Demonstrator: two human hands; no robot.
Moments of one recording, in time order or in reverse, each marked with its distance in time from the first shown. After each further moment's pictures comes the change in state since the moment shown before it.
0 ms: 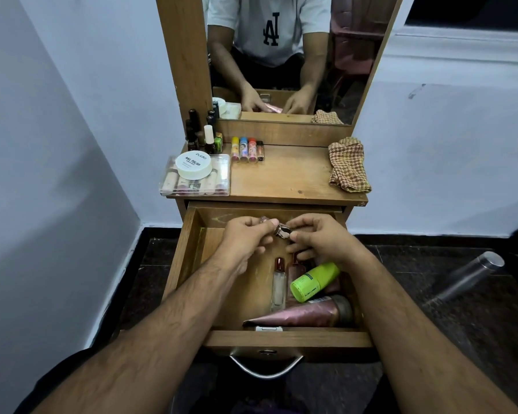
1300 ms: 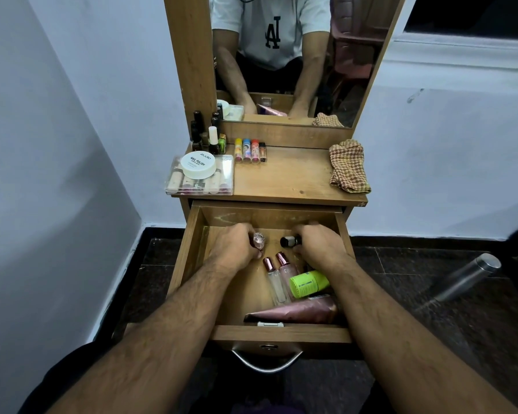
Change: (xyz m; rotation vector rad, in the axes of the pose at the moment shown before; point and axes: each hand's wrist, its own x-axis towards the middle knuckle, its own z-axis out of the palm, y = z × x) left_hand 0.001 -0.010 -0.023 0.968 0.056 0.178; right_hand 0.017 0.016 0.016 -1.167 0.200 -0.081
